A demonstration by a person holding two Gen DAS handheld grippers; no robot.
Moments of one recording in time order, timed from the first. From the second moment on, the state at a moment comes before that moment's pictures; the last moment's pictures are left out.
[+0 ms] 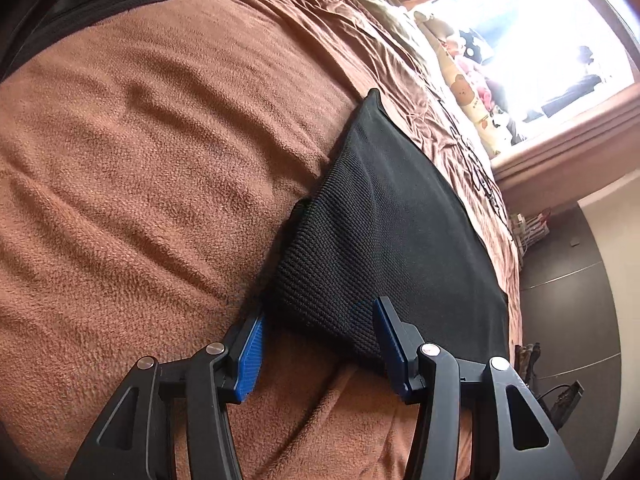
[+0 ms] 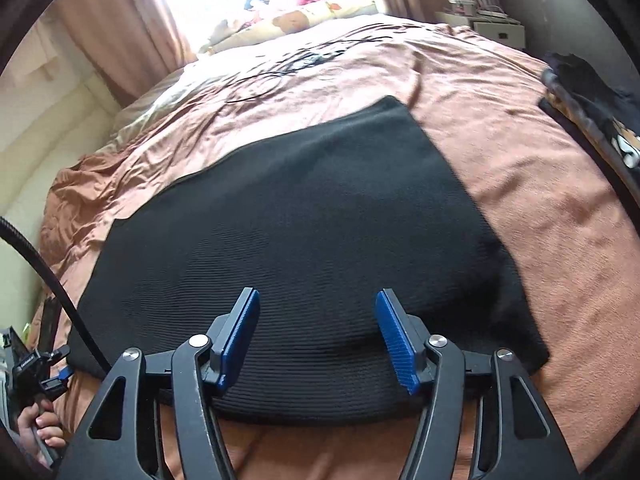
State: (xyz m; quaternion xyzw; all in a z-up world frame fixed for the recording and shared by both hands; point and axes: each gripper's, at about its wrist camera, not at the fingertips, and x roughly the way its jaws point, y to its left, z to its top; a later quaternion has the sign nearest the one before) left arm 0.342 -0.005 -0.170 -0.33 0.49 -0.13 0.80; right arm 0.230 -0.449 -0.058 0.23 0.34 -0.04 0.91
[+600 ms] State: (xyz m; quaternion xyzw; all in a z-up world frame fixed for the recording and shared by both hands) left arm 0.345 -0.006 -0.176 -0.36 0.46 -0.11 0.80; right arm 0.303 -0.361 -0.074 0.15 0.39 0.11 0.90
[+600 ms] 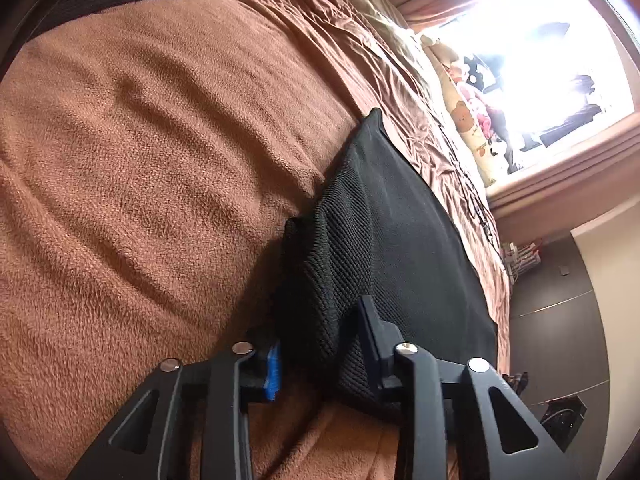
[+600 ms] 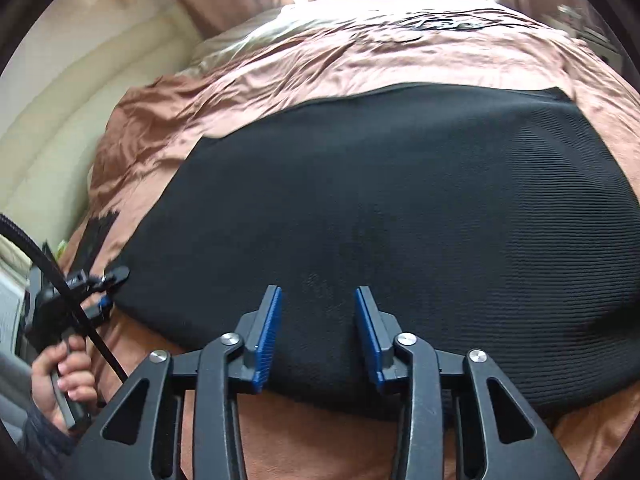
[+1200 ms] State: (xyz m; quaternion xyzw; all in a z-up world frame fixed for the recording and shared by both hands) left arm 0.331 0.006 -0.177 -0.38 0.44 -0.10 0.81; right arm 0.377 -0.350 -0.069 0.08 0.43 0.10 0.89
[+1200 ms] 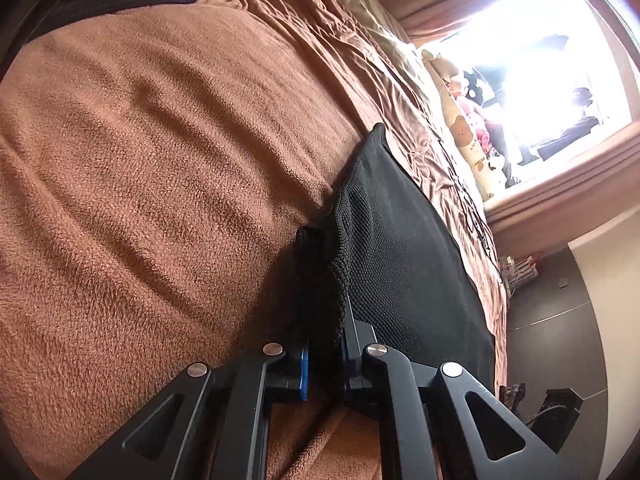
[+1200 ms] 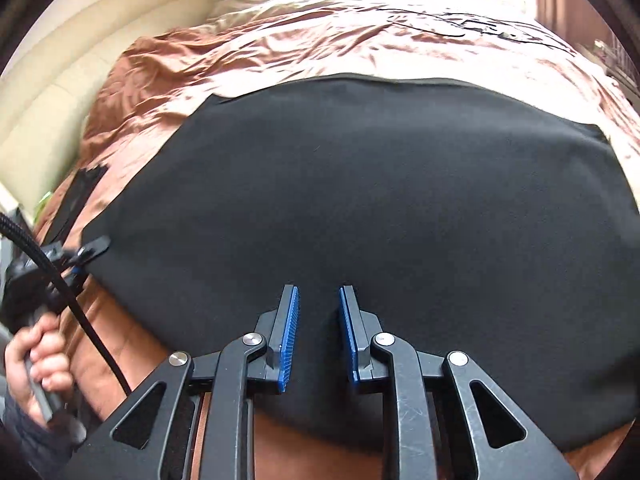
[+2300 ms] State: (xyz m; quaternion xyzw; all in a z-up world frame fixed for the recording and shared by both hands) left arm 0.310 0.008 -0.189 -0.45 0.43 -0.08 0.78; right arm 0.578 -0.351 -0.073 0.10 0.47 0.02 0.87
